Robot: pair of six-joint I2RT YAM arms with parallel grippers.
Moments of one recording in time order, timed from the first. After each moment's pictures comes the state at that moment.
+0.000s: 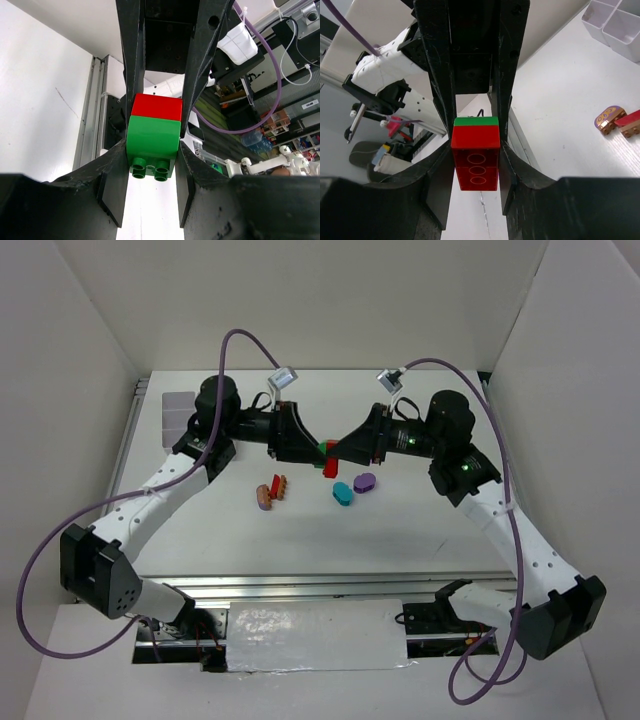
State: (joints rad) left arm -0.47 1.42 1.28 0.18 1.20 -0.82; right arm 0.43 1.14 1.17 -0.07 -0.88 0.71
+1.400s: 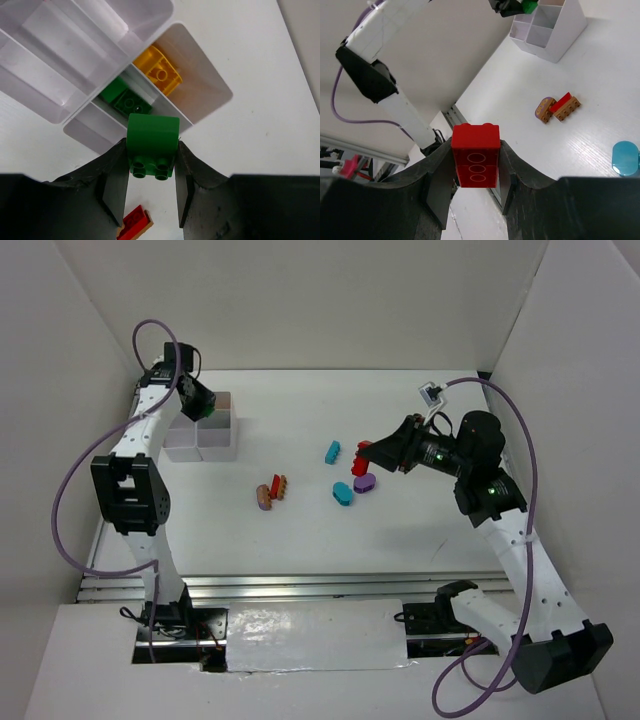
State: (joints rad) left arm 0.00 1.94 1.85 -0.79 -0.14 -0.90; right arm 0.26 0.96 1.04 -0.20 -0.77 0.62
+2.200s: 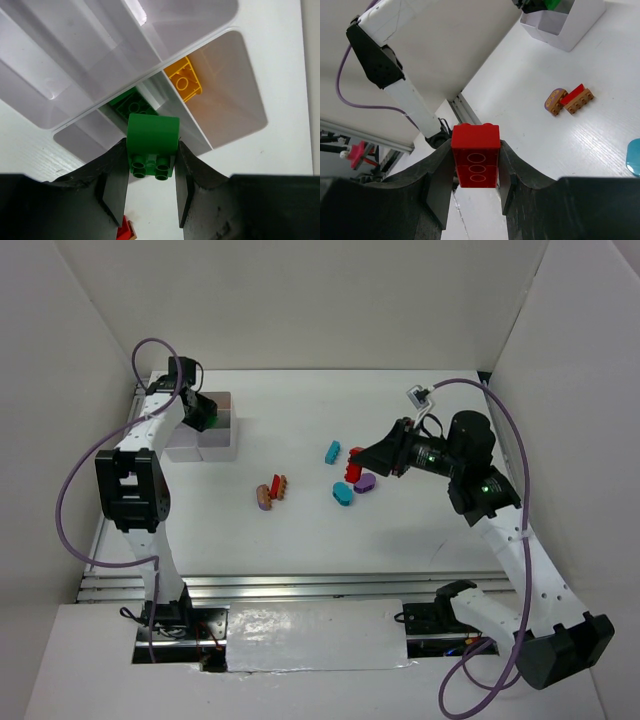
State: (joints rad) left arm 0.02 1.99 1.75 -0.72 -0.14 -1.07; right arm 0.31 0.98 1.04 -0.20 -0.78 0.61
